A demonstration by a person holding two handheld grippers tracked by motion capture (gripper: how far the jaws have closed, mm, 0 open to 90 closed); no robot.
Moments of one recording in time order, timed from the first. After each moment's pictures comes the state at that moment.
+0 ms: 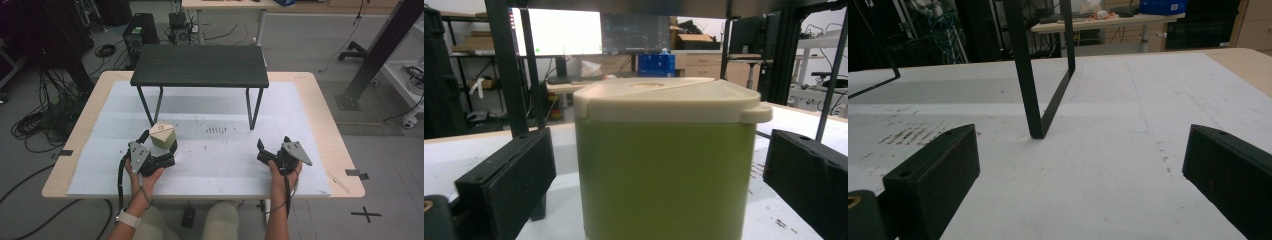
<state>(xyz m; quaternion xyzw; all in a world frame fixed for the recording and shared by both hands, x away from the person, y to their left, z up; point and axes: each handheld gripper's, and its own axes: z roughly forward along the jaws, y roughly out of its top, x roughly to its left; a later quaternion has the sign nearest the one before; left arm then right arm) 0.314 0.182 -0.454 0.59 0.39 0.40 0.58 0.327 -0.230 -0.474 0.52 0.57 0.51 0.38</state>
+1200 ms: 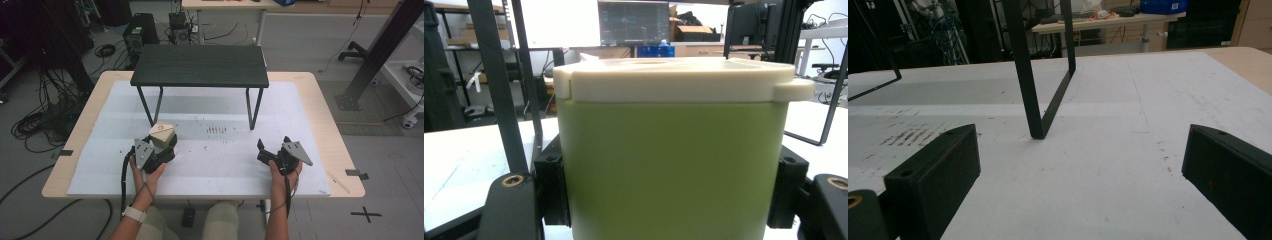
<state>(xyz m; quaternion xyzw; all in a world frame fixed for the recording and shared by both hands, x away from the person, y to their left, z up) 0.323 0.179 -0.459 0.60 0.39 0.39 0.57 0.327 -0.231 -0.474 0.53 0.56 0.52 0.37</state>
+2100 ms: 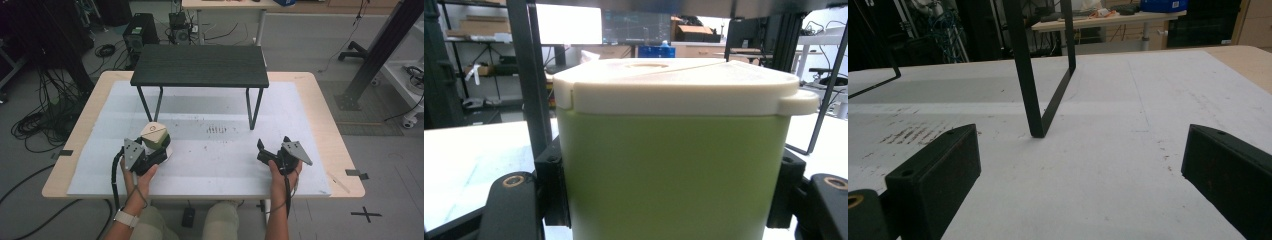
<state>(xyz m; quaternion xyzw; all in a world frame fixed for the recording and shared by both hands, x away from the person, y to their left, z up) 0.307 0.197 -0.432 0.60 0.40 0.38 0.58 0.328 -0.231 -0.474 0.53 0.57 0.51 0.37</state>
